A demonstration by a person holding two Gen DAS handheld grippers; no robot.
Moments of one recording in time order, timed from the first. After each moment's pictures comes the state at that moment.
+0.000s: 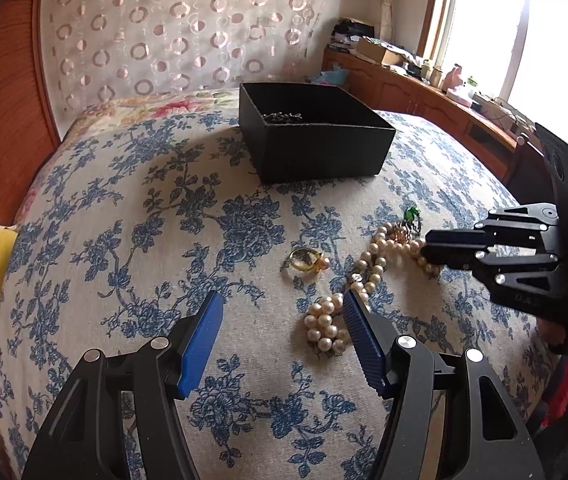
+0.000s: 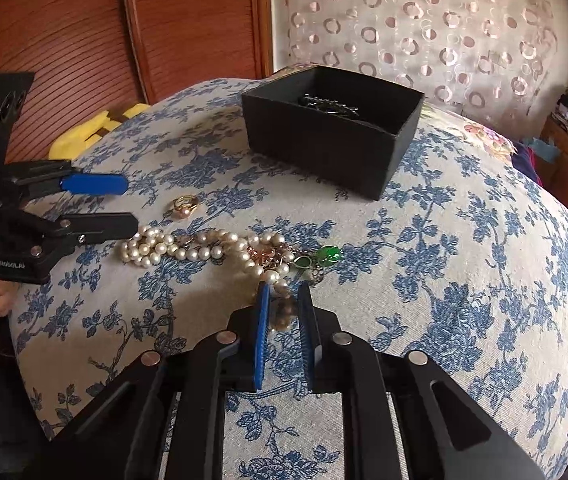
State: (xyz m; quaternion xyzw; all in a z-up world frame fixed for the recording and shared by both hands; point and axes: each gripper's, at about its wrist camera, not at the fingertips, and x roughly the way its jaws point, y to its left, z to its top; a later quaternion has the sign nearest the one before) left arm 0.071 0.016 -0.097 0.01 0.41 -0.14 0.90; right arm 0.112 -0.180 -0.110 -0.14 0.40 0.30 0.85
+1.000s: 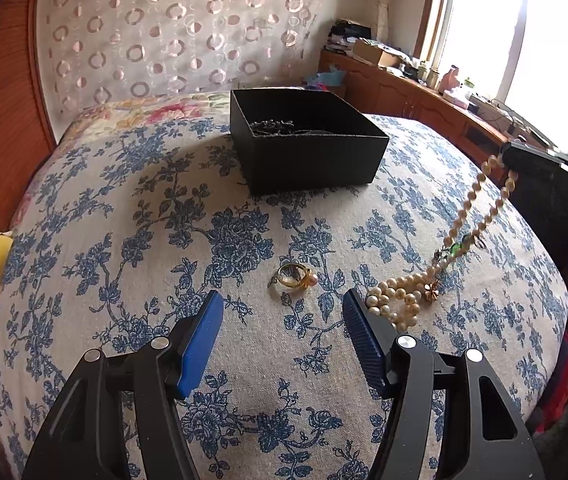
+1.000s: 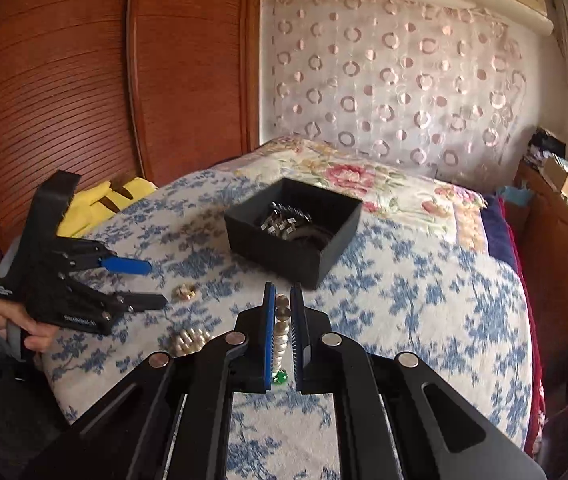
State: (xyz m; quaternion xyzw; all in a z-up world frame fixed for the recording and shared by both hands) left arm 0.079 0.008 -0.091 0.00 0.40 -0.15 0.90; right arm 0.089 -0.223 -0.016 -0.11 0.28 0.29 0.91
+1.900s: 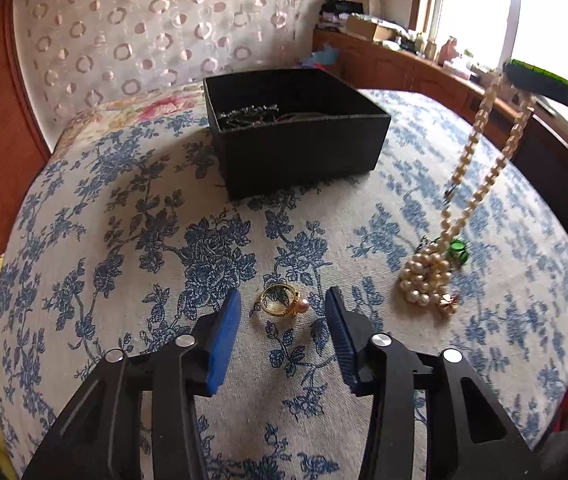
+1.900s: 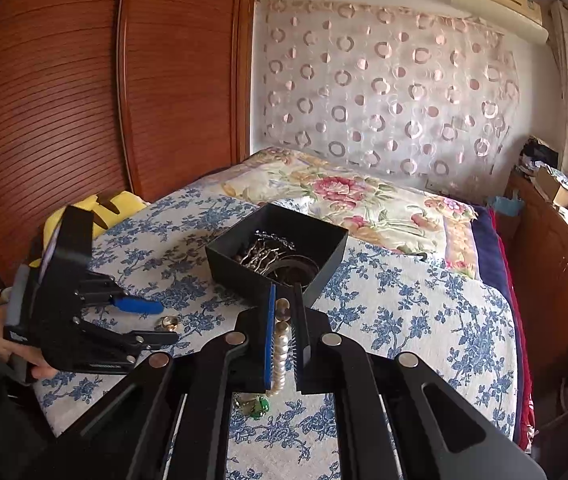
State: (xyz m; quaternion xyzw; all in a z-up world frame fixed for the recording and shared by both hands) left arm 0.107 -0.021 -0.104 0.06 0.43 -0.14 0.89; right arm 0.110 -0.217 -0.002 -0.11 0.27 0.28 0.92
